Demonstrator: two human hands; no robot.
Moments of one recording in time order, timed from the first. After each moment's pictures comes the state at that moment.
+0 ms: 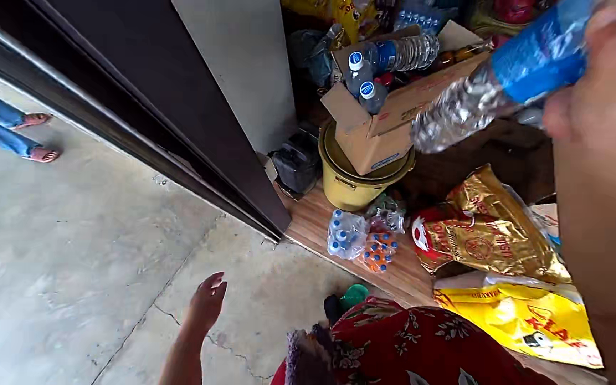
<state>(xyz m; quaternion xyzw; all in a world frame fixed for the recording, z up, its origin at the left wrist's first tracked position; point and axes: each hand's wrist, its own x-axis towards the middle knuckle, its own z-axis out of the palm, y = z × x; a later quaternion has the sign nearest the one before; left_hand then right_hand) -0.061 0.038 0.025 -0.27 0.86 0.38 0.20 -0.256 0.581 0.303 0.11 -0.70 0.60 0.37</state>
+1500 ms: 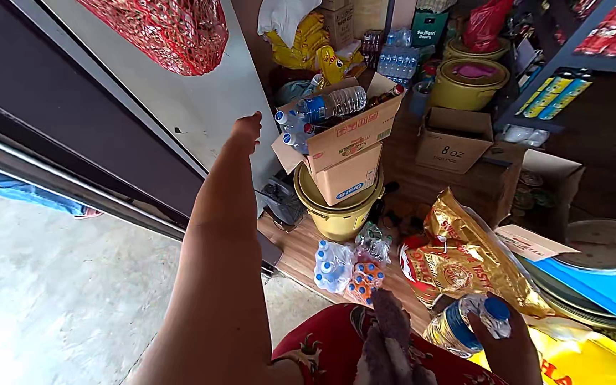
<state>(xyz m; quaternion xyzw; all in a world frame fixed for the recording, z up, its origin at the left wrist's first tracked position) -0.413 0.320 0.253 -0.17 0.80 0.57 -0.01 0.027 0.721 0.087 -0.25 -0.82 0.48 0.16</state>
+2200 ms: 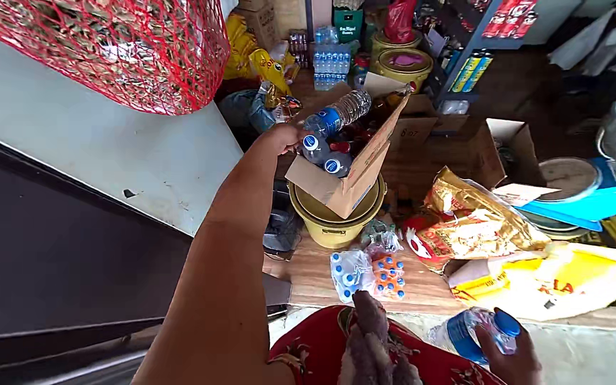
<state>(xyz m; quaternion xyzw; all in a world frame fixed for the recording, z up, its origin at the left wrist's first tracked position) -0.552 0.317 0.248 0.08 0.91 0.31 0.26 -0.007 0.453 0.088 -0.42 -0.79 0.37 0.25</state>
